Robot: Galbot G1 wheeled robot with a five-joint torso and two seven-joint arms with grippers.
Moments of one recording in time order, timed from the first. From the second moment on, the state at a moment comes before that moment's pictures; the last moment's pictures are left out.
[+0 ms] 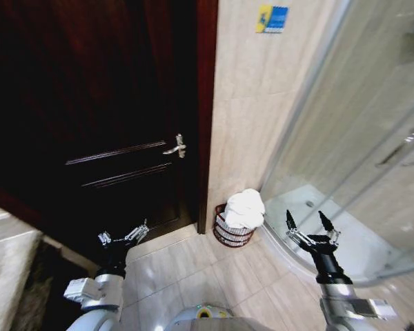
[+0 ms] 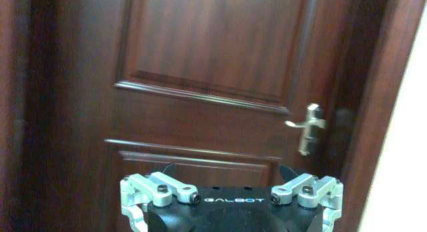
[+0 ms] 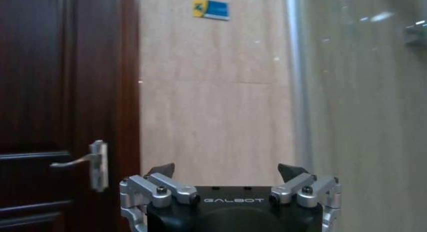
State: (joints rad) left arm 1.87 -1.50 -0.63 -2.47 -0.29 0.05 -0.05; right arm -1.97 1.48 0.86 2.38 0.40 0.30 -0.14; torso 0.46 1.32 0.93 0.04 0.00
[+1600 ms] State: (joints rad) left arm 1.87 -1.50 -0.63 -2.47 -0.29 0.05 -0.05; right arm -1.97 1.48 0.86 2.38 0.40 0.30 -0.14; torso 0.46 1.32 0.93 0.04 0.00
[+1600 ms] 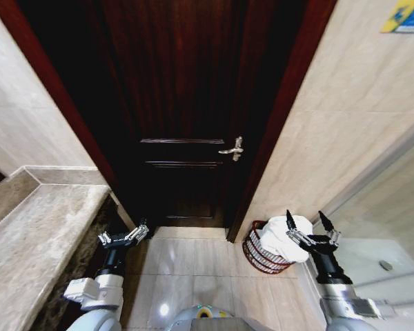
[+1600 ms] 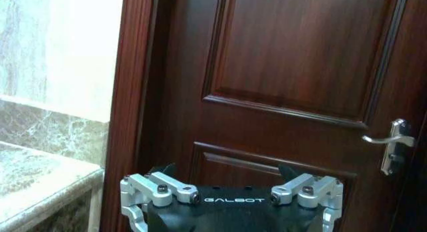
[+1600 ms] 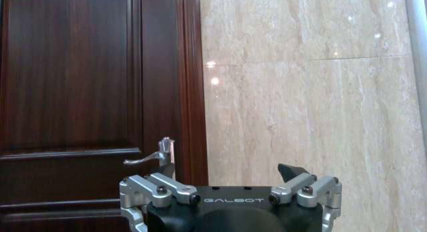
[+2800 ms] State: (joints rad) left arm 1.87 -1.50 -0.63 -2.47 -0.29 0.05 -0.05; right arm -1.97 1.48 0.86 2.38 0.40 0.30 -0.14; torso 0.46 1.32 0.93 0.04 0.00
